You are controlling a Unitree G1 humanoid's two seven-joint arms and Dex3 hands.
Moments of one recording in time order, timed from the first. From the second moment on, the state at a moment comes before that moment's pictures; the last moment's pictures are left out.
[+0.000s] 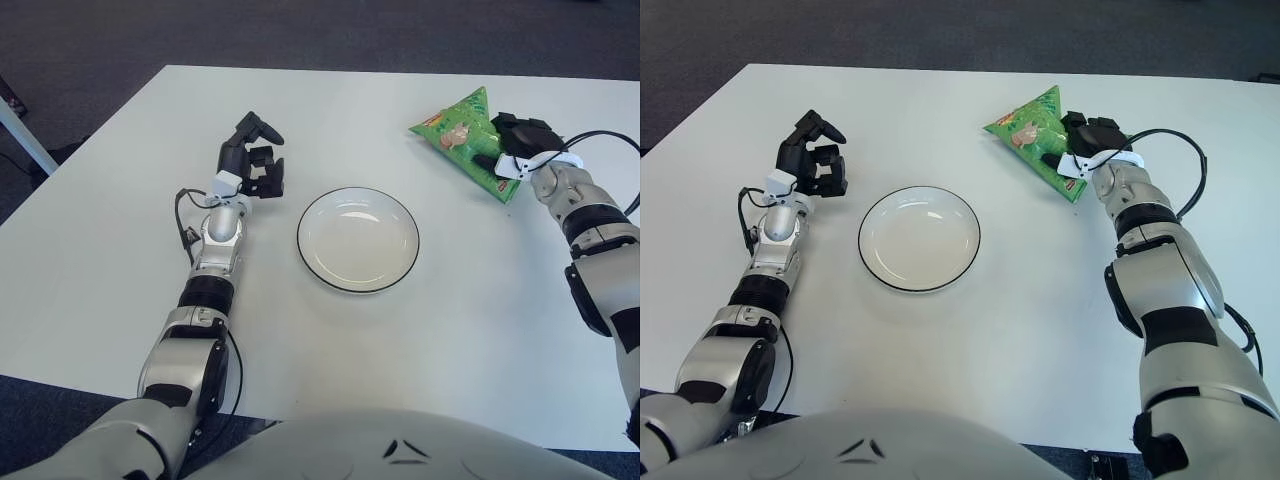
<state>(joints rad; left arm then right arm) -0.48 0.12 0.07 0.67 0.04 -0.68 0.02 -0.97 -0.59 0.45 1.31 -0.69 -0.29 -0.24</state>
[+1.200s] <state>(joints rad) -0.48 0.12 0.07 0.68 0.04 -0.69 0.01 -0.97 -0.60 0.37 1.27 -0.62 -0.24 -0.37</state>
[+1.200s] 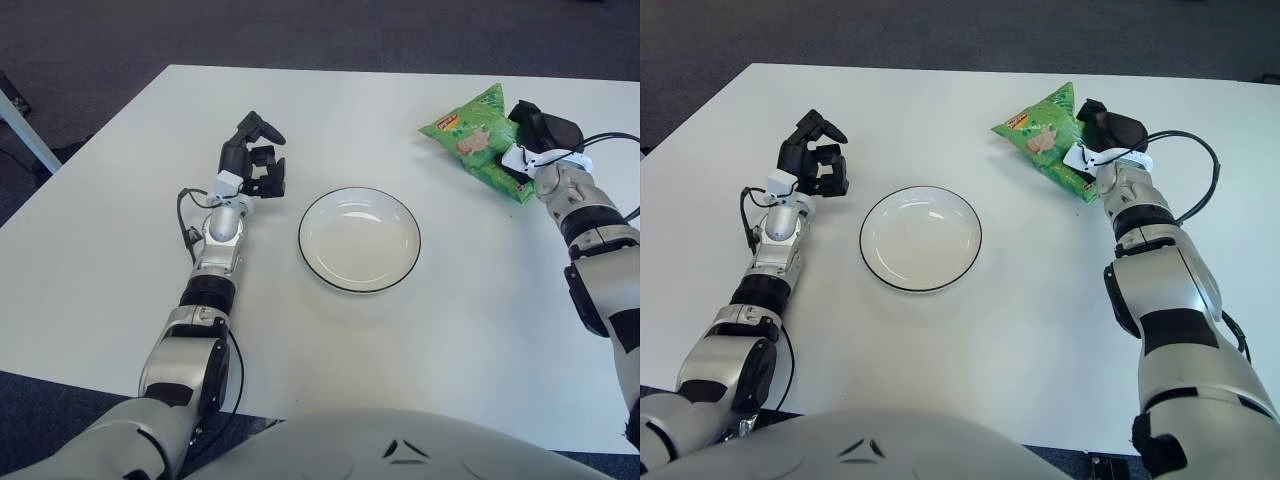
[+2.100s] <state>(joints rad) -0.50 0.13 0.08 0.71 0.04 -0.65 0.05 -0.90 -0.64 0.24 0.80 -0.55 -0.23 -0.19</state>
